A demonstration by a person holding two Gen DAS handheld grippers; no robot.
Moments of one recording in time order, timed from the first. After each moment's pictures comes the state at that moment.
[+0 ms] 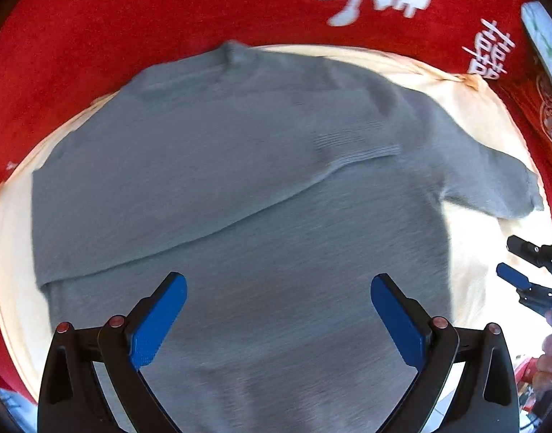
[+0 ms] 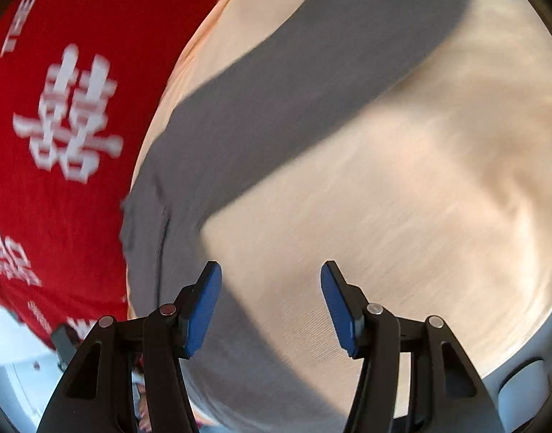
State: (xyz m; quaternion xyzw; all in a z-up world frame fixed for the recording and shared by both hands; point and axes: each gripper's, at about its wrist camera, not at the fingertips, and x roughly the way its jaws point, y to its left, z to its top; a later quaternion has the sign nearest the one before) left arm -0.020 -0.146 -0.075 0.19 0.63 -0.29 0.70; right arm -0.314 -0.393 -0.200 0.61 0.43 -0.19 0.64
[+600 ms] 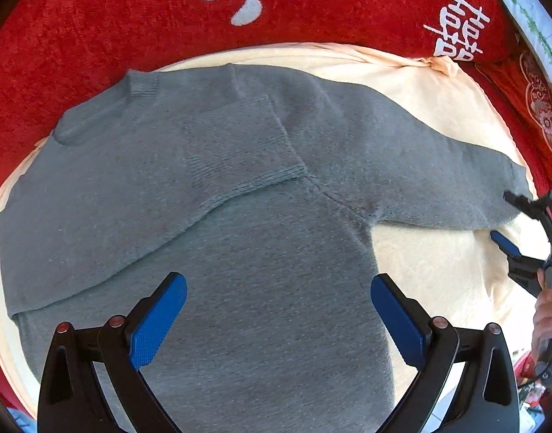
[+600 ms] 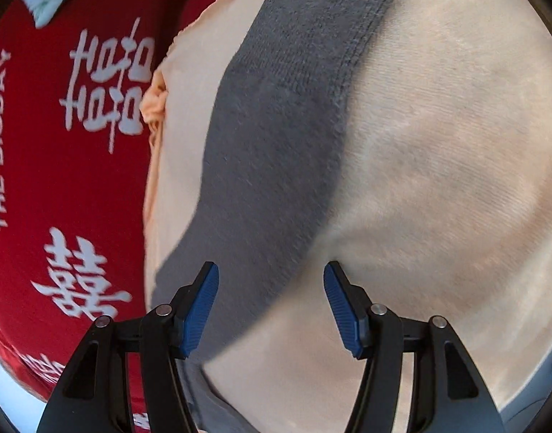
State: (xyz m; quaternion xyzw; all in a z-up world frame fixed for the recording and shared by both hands) left arm -0.047 -0.226 -0.089 0.20 0.62 -0.32 0.69; right arm -0.361 -0.498 -0.241 0.71 0.28 -0.26 0.60
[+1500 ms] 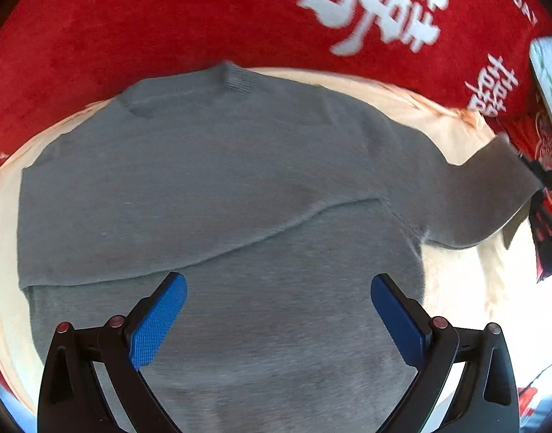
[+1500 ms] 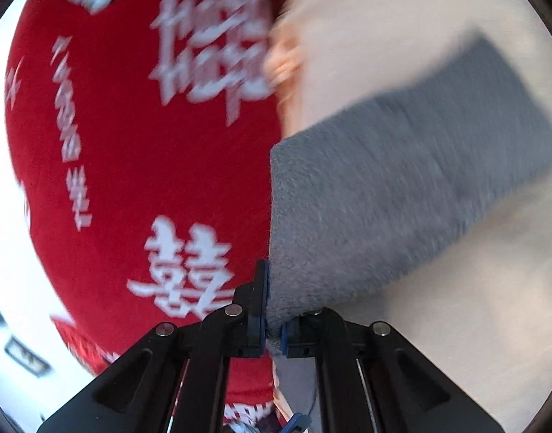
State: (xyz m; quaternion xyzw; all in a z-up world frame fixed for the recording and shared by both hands) left arm 0.001 -0.132 -0.068 0.12 0.63 -0.28 0.72; right arm -0.243 -0.478 -0.174 0.75 0.18 -0.10 0.63
